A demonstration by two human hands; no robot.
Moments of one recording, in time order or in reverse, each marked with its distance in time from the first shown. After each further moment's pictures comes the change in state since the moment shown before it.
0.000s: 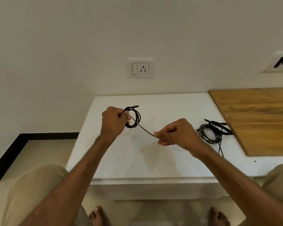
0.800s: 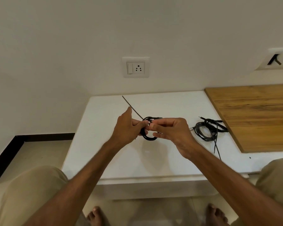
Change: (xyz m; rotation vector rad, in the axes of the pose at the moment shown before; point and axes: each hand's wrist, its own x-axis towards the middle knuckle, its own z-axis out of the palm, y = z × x) left_hand -0.031 0.024 0.028 -0.106 -0.346 0.015; right_hand -0.001 0.003 0.011 0.418 0.064 -0.089
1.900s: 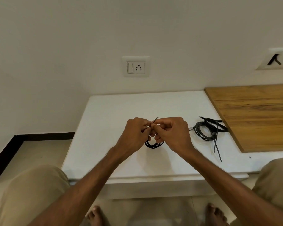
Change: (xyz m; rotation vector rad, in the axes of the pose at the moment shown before) left_hand -0.013 -0.001 0.019 0.209 -0.057 0.221; right_hand 0.004 0.014 0.008 -0.420 0.160 -0.251
